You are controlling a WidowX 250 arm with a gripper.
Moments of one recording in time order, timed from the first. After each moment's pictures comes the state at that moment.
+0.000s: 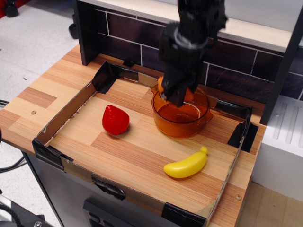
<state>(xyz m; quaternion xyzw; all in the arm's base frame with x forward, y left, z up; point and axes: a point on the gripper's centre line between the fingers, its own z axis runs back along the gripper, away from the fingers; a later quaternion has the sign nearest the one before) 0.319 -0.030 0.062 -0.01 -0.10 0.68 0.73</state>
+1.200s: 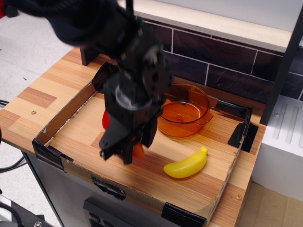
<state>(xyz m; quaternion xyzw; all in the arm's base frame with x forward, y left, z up) 0.217 -0.014 0.020 0.03 -0.08 0.61 0.78</state>
